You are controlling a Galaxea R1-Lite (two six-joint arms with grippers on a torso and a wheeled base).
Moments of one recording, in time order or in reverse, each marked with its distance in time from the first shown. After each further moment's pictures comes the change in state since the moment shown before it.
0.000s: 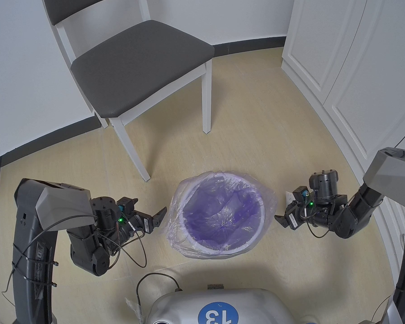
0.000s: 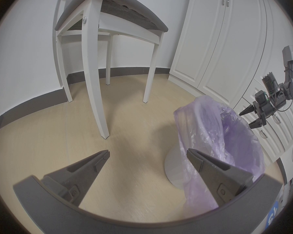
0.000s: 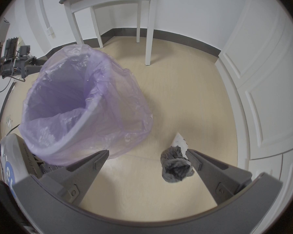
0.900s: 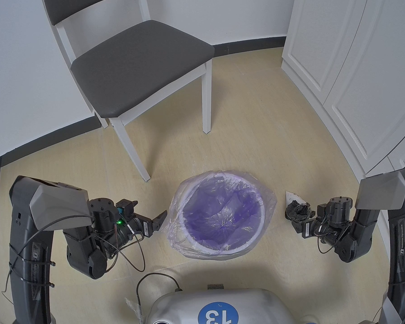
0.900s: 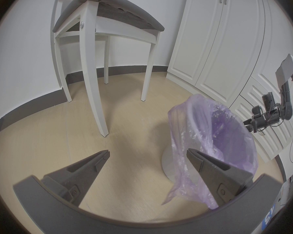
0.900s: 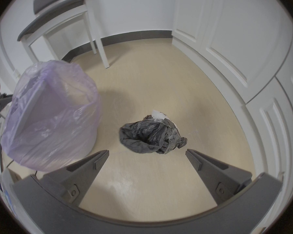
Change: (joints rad) left arm -0.024 -0.049 0.067 0.000 0.003 0.017; right arm -0.156 0.290 0.147 -0.517 0.014 0.354
